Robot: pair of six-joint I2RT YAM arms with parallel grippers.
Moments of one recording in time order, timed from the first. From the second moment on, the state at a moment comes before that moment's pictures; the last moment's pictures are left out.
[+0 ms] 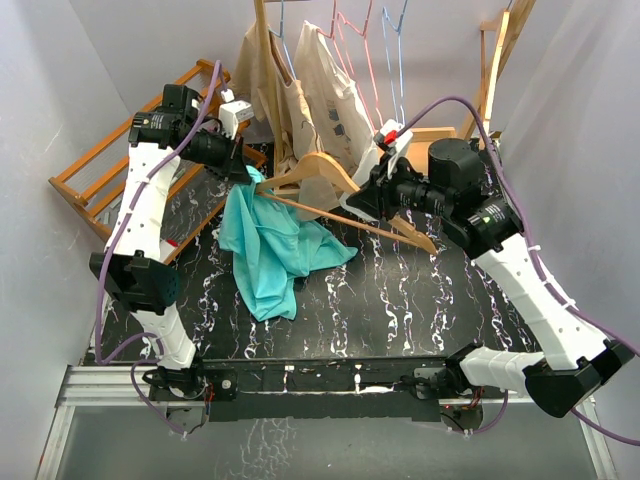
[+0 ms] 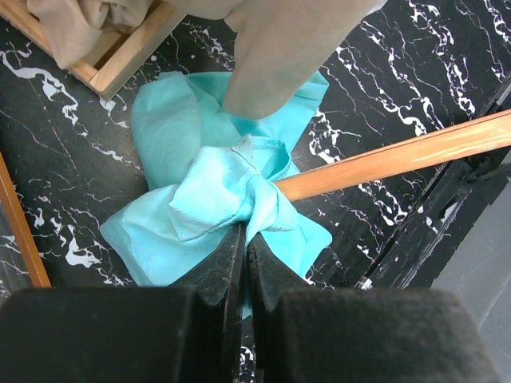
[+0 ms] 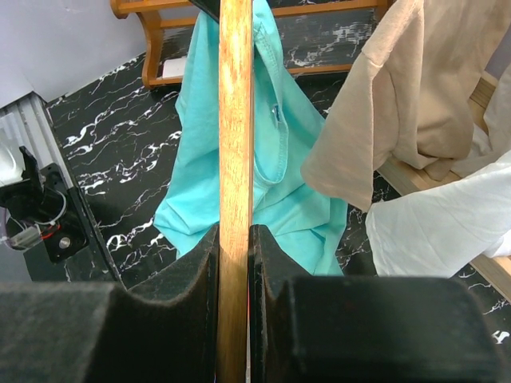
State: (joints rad) left arm -0.13 1.82 2.12 -1.34 0.68 0.39; right arm 0.52 1.19 1.44 -0.54 -0.49 -0.02
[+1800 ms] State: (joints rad) left arm -0.32 1.77 2.20 -1.49 0.60 0.57; right arm 0.51 0.98 1.15 -0.28 -0.68 -0.08
